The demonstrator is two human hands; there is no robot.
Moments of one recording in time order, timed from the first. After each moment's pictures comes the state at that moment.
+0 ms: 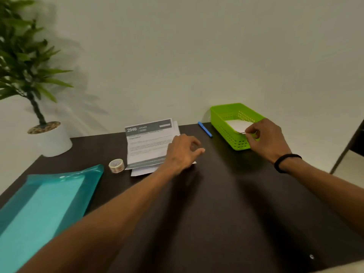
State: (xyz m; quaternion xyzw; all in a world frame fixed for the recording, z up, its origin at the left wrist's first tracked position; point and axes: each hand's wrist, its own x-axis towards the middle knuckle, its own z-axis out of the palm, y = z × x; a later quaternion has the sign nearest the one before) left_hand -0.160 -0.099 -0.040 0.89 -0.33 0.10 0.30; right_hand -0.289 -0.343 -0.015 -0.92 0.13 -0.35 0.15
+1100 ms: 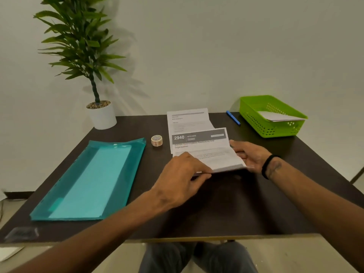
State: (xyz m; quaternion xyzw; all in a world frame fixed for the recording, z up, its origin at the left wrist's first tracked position) left_hand -0.305 0.087 -0.031 0.85 -0.45 0.12 0.24; right_hand -0.295 -0.185 -0.040 -0.58 0.27 0.02 0.77
